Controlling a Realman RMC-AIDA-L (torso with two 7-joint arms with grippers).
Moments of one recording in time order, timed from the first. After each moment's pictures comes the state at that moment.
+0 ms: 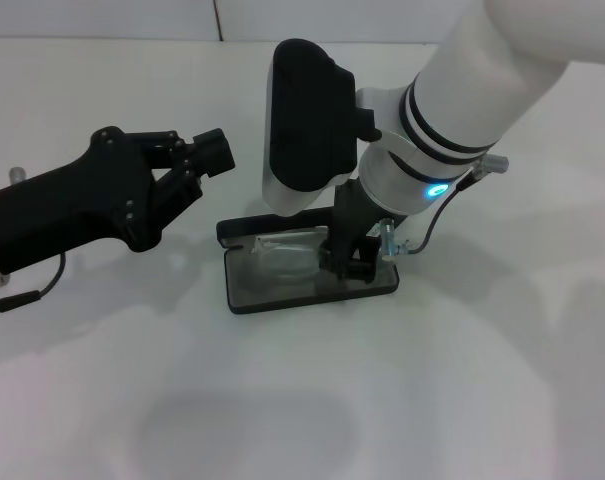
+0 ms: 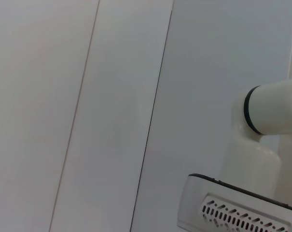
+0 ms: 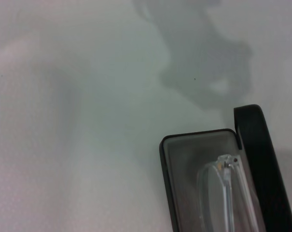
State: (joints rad) left arm -0.23 -2.08 1.05 0.89 1.36 1.68 -1.38; right arm 1.03 2.03 -1.96 -1.12 -2.33 -1.27 2.41
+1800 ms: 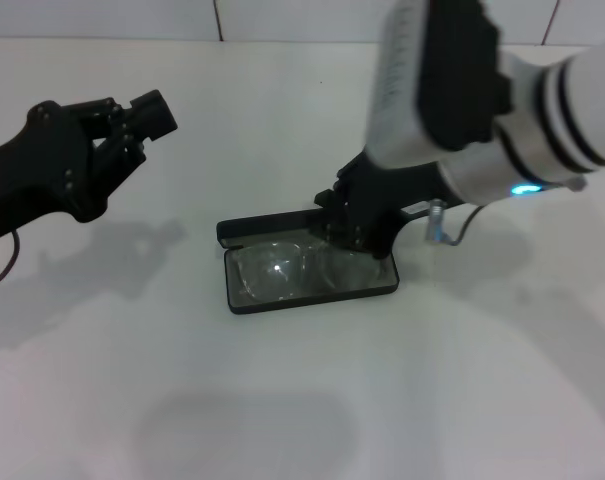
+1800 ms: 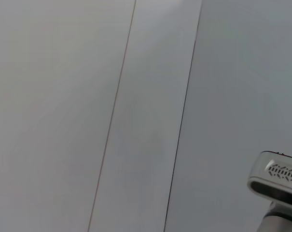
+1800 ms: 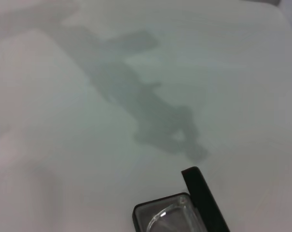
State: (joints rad) left arm -0.21 -2.08 0.95 0.89 1.33 1.70 -1.38; right arm 0.60 2.02 -1.76 -1.57 -2.29 -1.23 2.31
